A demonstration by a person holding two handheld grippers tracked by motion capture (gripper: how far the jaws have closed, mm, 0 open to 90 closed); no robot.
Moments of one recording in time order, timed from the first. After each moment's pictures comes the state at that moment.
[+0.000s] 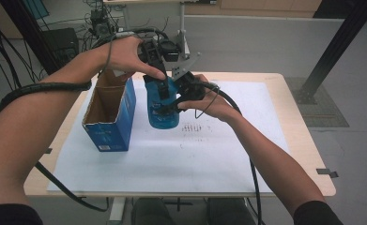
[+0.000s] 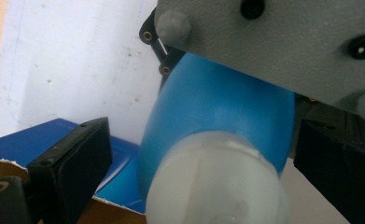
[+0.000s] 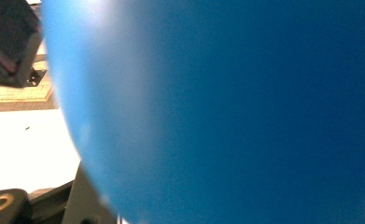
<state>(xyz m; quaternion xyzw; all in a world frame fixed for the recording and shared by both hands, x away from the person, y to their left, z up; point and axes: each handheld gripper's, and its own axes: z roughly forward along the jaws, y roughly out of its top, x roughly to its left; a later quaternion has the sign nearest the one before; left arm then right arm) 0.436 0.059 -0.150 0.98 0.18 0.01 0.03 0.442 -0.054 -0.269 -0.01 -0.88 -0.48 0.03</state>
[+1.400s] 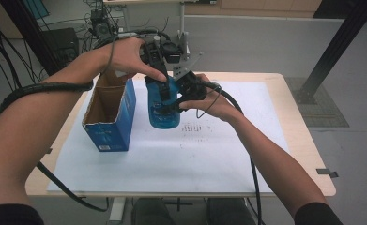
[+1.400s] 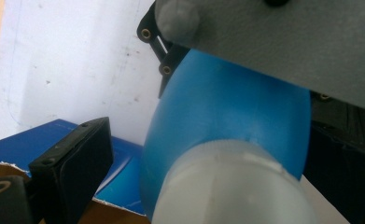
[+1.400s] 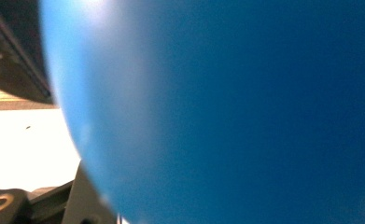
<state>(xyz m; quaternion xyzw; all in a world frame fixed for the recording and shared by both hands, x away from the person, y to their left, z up) 0.435 0.055 -0.152 0.98 0.18 0.01 0.03 0.441 -0.057 -0.265 0.01 -0.87 -0.49 0.03</state>
